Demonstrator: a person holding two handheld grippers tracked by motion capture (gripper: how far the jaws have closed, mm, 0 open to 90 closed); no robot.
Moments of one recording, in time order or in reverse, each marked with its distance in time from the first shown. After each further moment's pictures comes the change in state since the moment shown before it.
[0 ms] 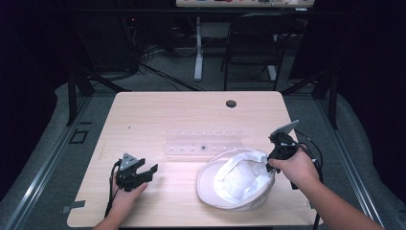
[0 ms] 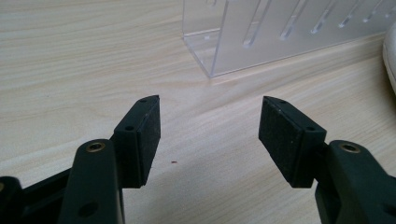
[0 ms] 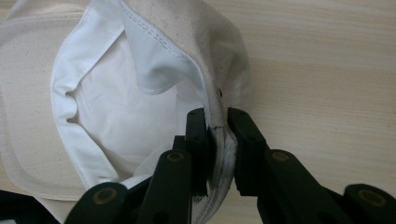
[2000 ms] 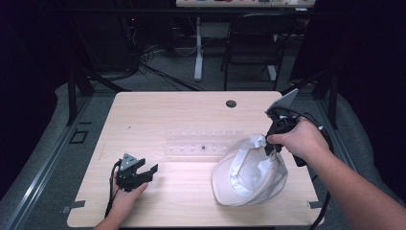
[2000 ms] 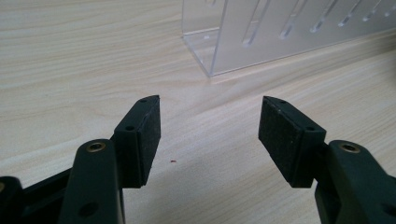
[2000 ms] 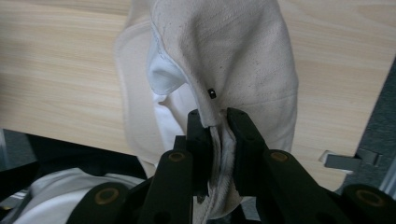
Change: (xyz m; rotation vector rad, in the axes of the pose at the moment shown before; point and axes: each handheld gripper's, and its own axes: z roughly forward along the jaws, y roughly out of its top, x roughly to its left) left arm 0.000 0.000 -0.001 0.014 -0.006 0.001; right arm 0.044 0.021 -0.095 0.065 0.009 -0.020
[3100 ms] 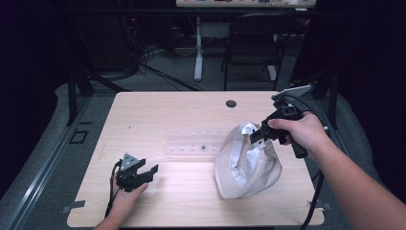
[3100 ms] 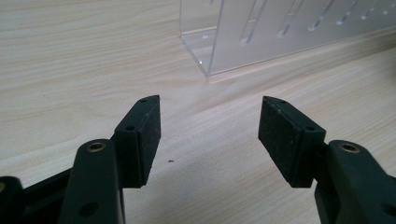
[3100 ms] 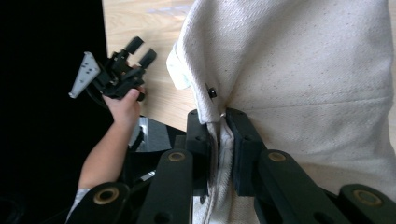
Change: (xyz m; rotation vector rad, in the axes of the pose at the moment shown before) left arm -0.001 0.000 0.001 -0.008 -0.001 0.007; right arm -0.007 0.004 -0.025 -0.020 0.506 0.079
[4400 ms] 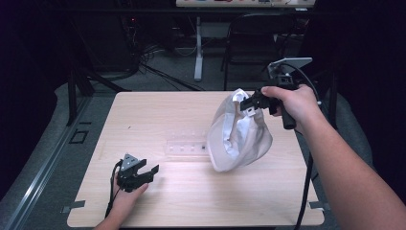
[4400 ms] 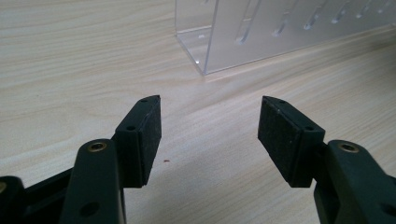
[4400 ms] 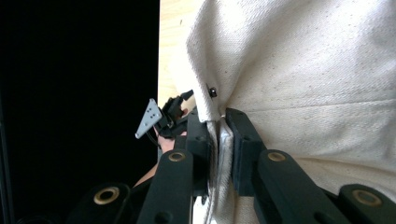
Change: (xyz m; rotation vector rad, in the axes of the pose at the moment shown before) left arm -0.001 0.000 0.001 0.006 -0.013 0.003; right arm 0.049 0.036 -0.031 -0.133 0.118 -0.002
